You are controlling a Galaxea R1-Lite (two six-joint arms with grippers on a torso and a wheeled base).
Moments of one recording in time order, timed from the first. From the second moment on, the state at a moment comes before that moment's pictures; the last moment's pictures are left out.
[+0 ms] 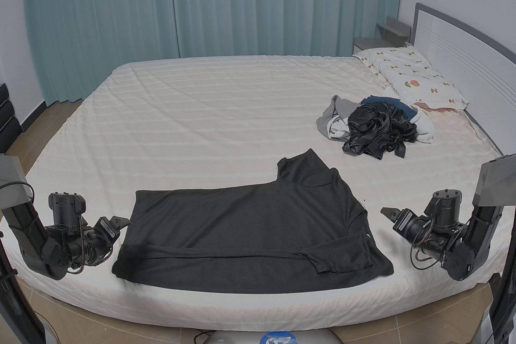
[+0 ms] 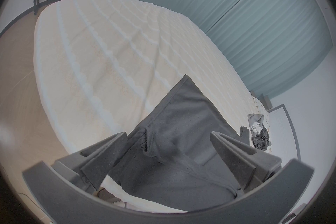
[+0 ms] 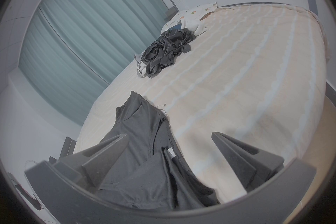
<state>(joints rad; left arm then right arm) 0.08 2.00 -0.32 -0.98 -0.09 -0.82 0.18 2.16 -0.32 -1.34 -0.08 0.75</state>
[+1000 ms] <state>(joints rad) 0.04 2.03 -0.38 -0.98 -0.09 -0.82 0.20 2.16 -0.32 -1.34 -0.08 0.75</state>
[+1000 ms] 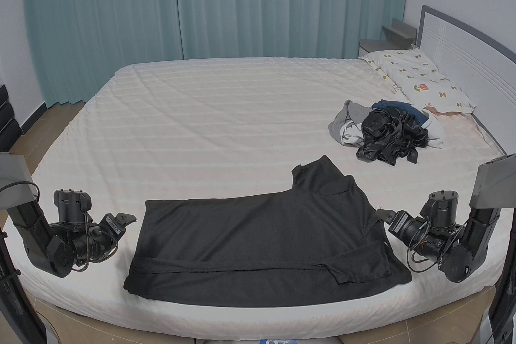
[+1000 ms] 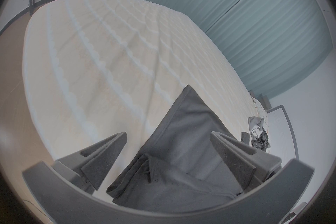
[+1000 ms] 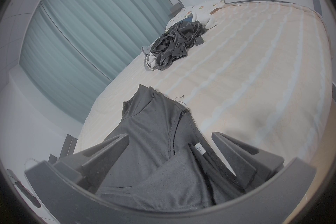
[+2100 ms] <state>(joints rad) 0.01 2.43 -0.99 -0.96 -0.16 -0.41 0.23 2.18 -0.33 -1.35 -0.06 0.76</state>
